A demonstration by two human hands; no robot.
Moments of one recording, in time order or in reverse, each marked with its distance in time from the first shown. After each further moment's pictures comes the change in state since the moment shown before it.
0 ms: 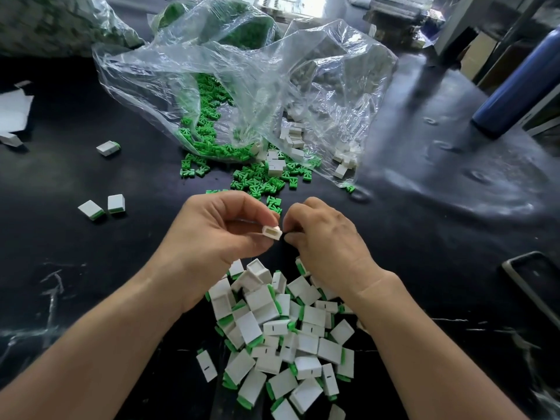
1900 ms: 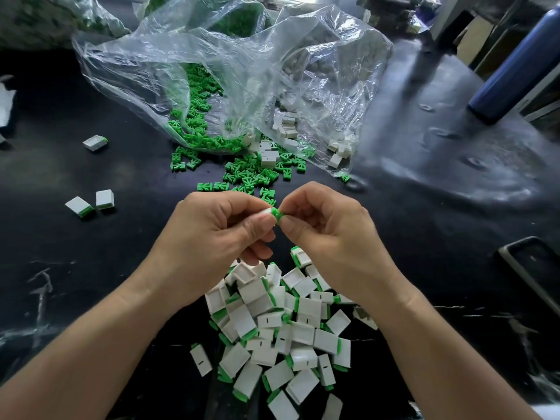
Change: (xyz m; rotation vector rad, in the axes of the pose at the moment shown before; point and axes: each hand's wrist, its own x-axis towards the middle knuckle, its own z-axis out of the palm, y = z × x) left_hand -0.002 -0.005 0.004 0.150 -0.056 0.130; right_hand -0.027 -0.013 -0.020 0.705 0.144 -0.003
